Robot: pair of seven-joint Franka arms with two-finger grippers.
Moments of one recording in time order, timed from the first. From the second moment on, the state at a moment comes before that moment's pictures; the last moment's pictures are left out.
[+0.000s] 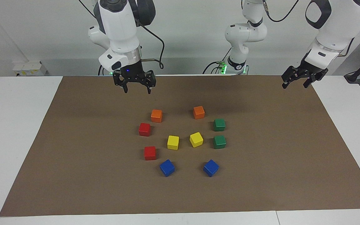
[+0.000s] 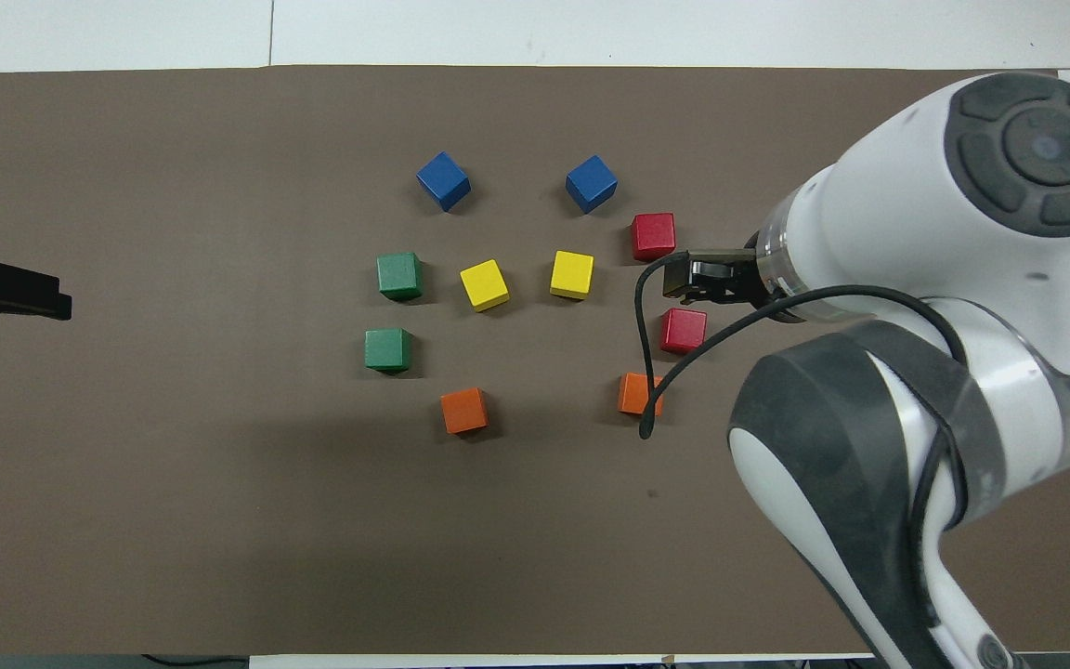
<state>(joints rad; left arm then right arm) -0.03 -0.06 0.04 -1.69 -0.03 1.62 0.03 0.34 0.09 0.03 -1.62 0.01 1.73 0.49</state>
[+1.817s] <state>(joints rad) -0.04 -0.06 0.03 -1.69 -0.03 1.62 0.03 0.31 0.16 0.01 -2.00 0.01 2.17 0.58</state>
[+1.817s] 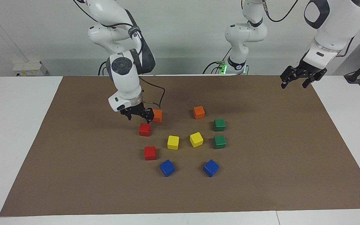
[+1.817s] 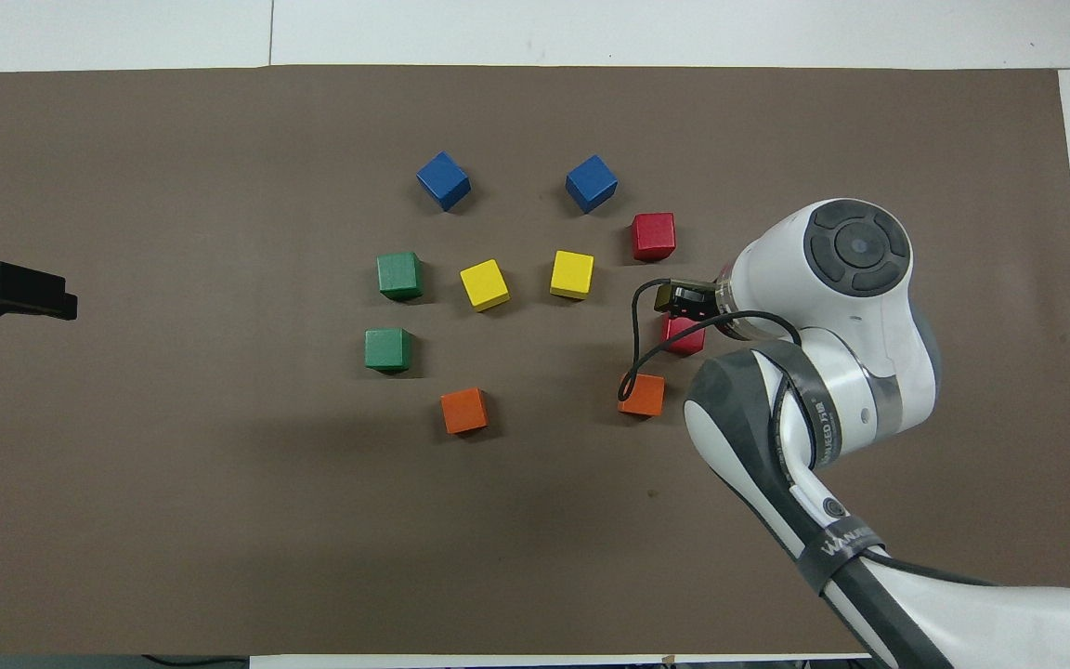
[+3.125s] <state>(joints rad) -0.10 -0.14 0.02 -1.95 -0.03 1.83 -0.02 0.32 0.24 0.02 -2.09 0.01 2.42 0.58</state>
